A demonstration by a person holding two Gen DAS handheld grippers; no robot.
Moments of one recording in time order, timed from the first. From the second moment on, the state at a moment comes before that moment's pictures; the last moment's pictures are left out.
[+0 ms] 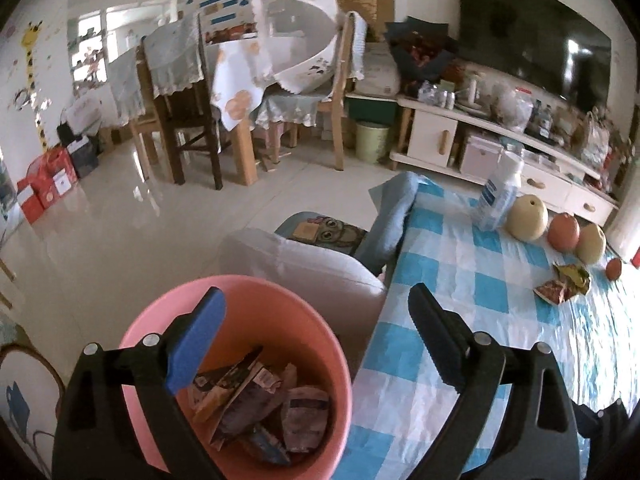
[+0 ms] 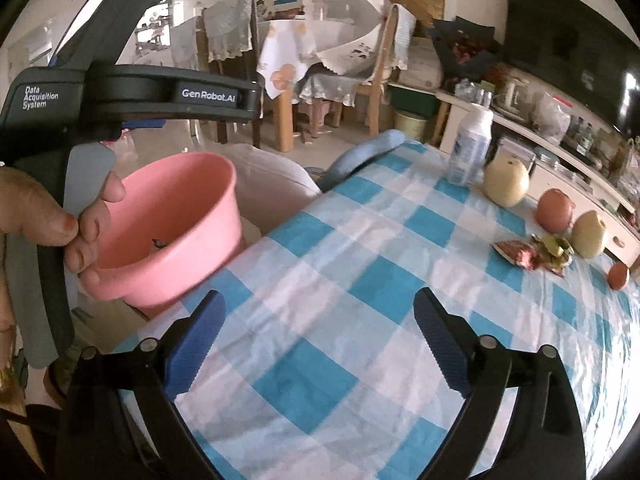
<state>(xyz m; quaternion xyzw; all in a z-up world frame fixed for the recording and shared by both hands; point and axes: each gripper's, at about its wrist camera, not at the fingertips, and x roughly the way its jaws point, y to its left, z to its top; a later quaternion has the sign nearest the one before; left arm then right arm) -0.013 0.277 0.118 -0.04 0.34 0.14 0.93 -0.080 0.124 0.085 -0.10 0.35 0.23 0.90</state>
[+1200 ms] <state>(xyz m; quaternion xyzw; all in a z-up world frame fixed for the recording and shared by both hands) -0.001 0.176 0.106 0.14 0.33 0.09 0.93 -0.077 0.037 0.083 -0.05 0.33 0.21 0.92</state>
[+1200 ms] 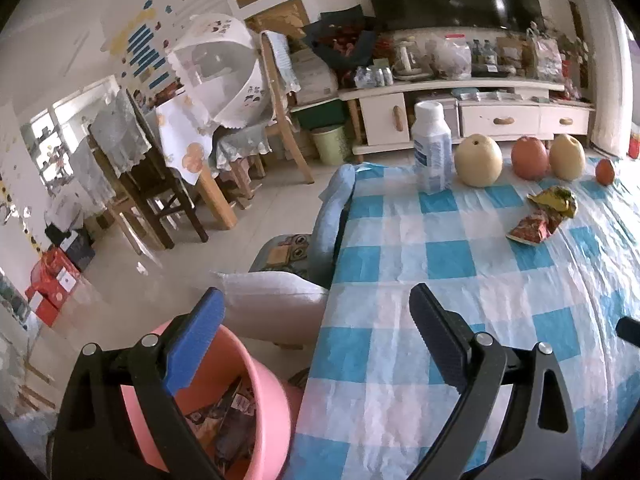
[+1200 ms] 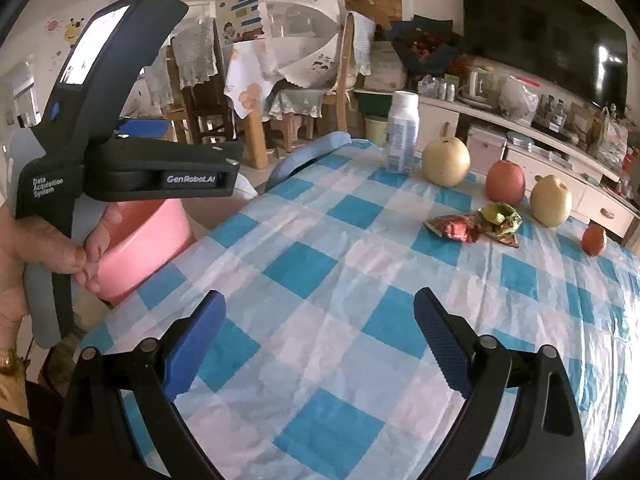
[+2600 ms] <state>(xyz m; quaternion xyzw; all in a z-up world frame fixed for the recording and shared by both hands) 0.015 0.078 0.075 0.21 0.33 0.00 0.92 -0.041 -0.077 0.081 0.03 0.35 0.12 0.93</state>
